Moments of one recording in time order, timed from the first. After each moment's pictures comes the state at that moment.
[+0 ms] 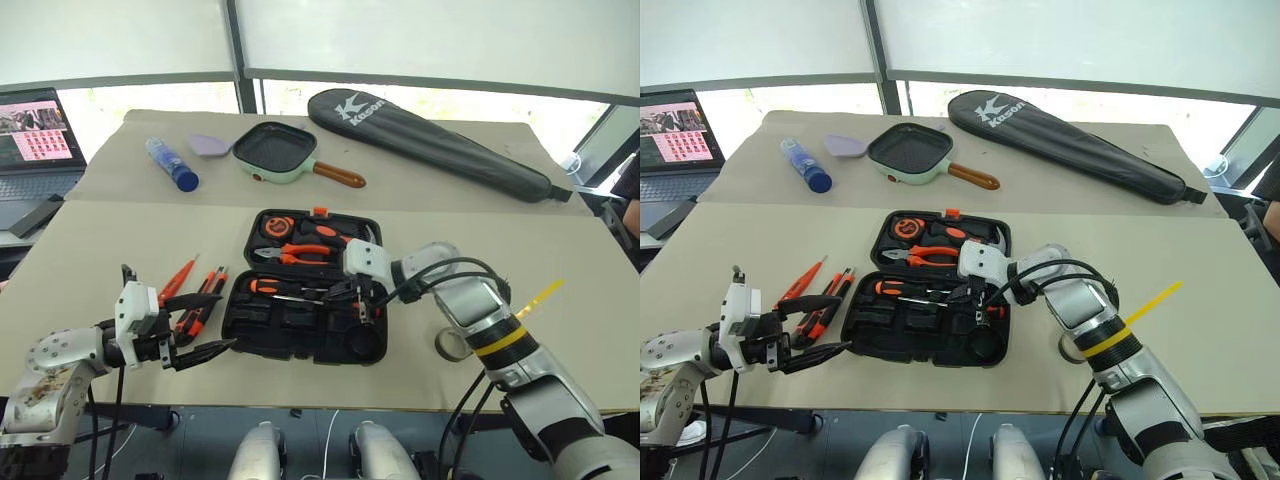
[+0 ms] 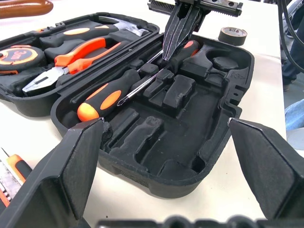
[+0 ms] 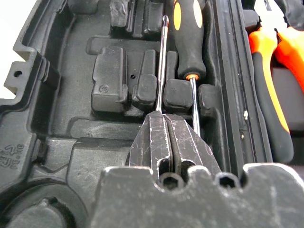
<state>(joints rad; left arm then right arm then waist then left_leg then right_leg) 0.06 0.76 0.25 -0.11 -0.55 0.14 -1.27 -0.70 -0.47 0.45 0.09 0.05 0.39 1.16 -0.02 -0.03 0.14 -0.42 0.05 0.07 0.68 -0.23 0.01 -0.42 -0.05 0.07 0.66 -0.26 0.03</state>
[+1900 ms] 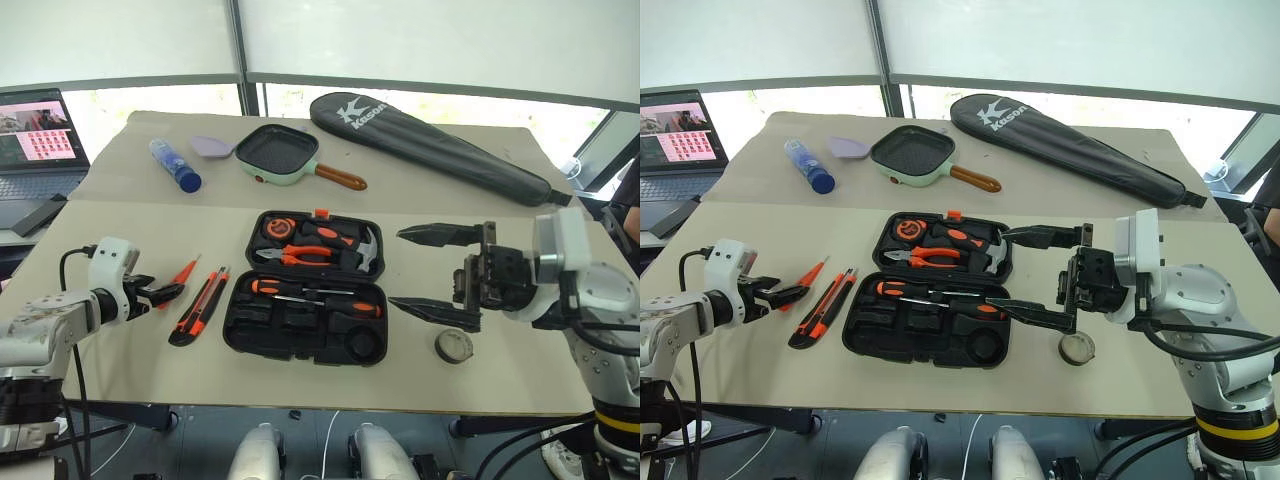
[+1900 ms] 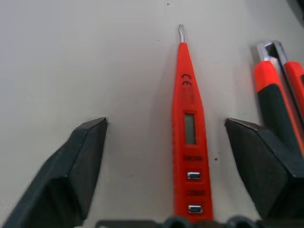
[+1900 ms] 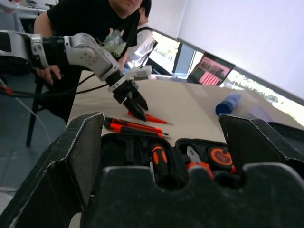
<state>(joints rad) -0.27 0.86 0.21 0.14 -0.43 0.80 -0.64 -0.28 -0.76 -0.16 -0.49 0.81 0.36 1.07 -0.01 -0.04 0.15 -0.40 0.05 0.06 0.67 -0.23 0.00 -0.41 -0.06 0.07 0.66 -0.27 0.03</state>
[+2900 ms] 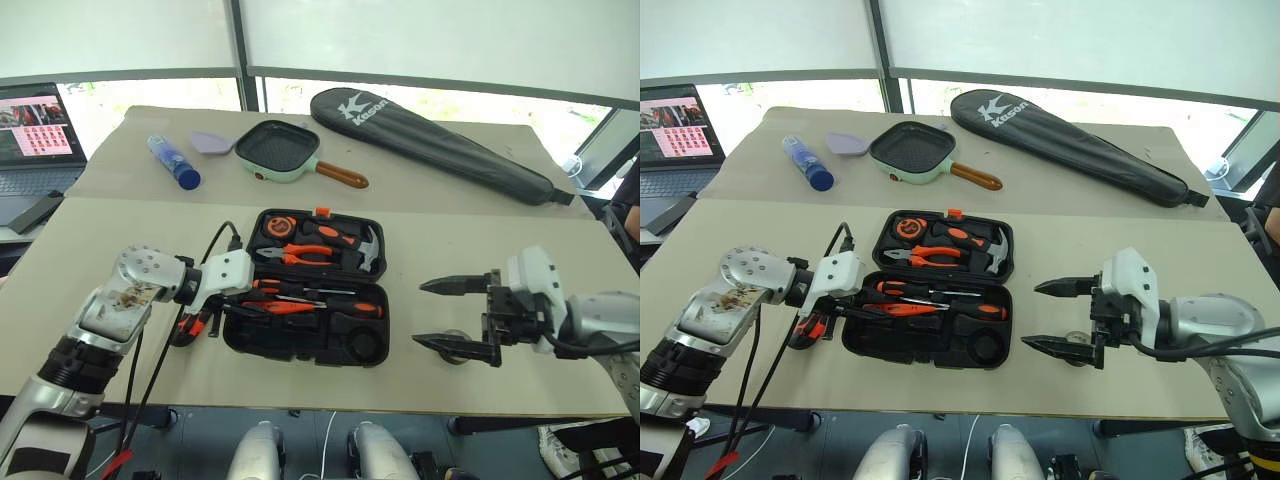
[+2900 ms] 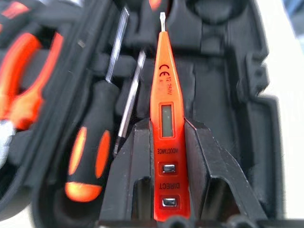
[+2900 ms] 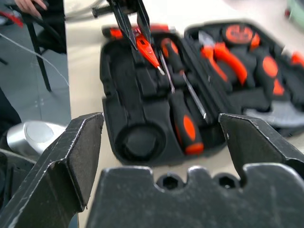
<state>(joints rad) -0.50 0.84 -0.26 -0.02 -0.17 0.26 -1.33 -0.09 -0.94 -0.17 -0.49 0.71 0.52 1.06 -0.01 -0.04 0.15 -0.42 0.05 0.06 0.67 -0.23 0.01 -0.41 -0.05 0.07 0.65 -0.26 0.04</state>
